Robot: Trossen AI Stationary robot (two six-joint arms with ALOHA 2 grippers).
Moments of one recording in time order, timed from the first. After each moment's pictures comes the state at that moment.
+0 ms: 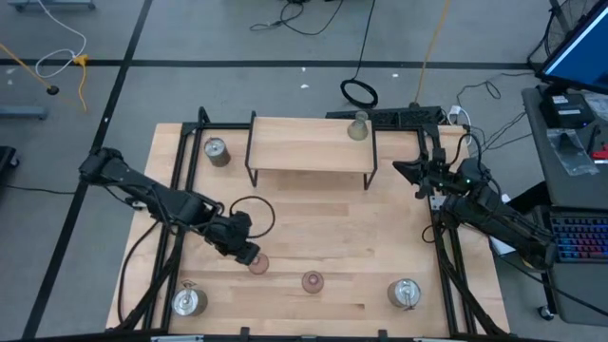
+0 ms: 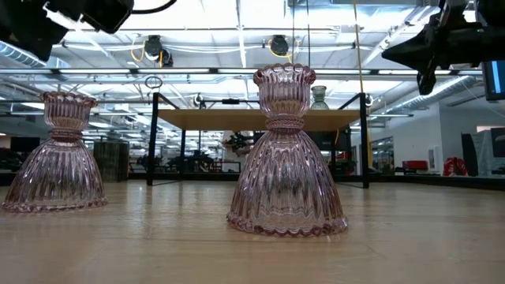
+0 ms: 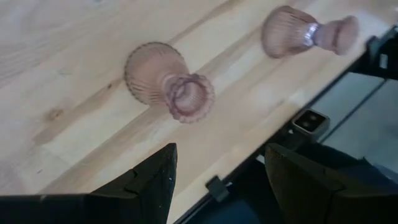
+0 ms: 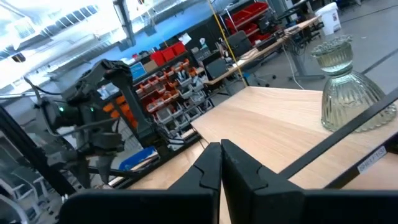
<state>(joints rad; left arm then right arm) -0.41 1.30 1.01 -0.75 0.16 -1.49 -0.60 0.11 0.23 -0.04 -0.29 0.54</state>
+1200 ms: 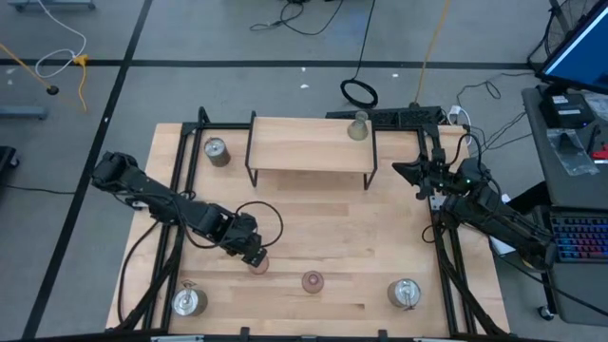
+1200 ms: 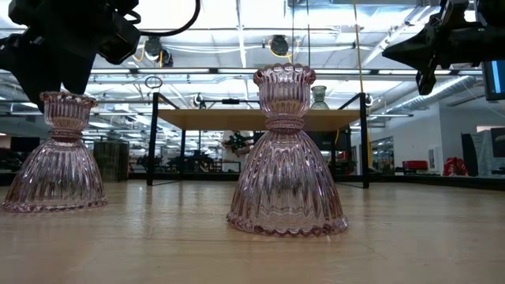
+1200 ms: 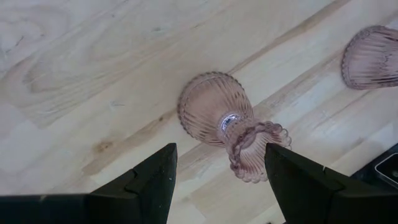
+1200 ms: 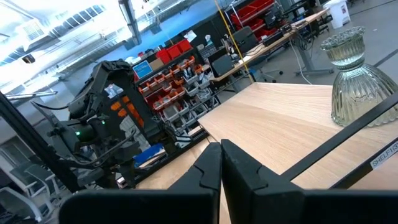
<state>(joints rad) -0.42 1.46 1.01 -0.81 0.06 -1.46 -0.60 0.11 0.23 -0.04 -0.32 0.56</state>
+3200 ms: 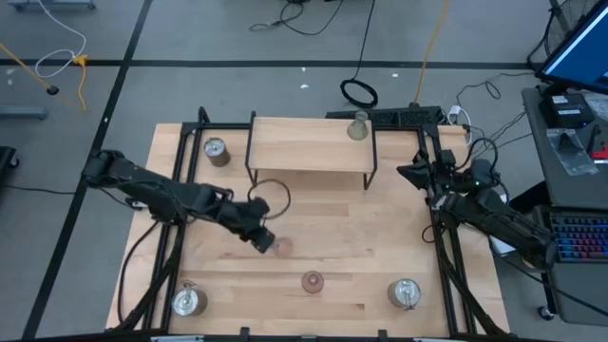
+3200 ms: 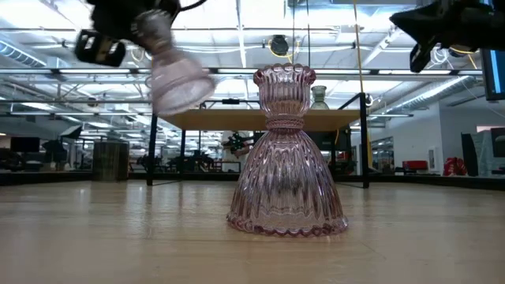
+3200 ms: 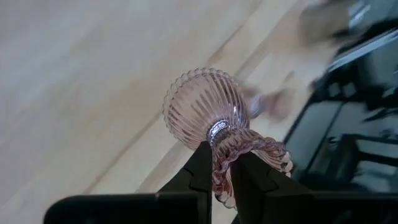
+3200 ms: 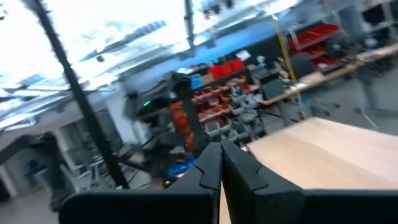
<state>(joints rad) -0.26 1.34 1.01 -0.51 0.06 -1.19 -0.60 0.13 0.24 0.19 -0.50 0.54</state>
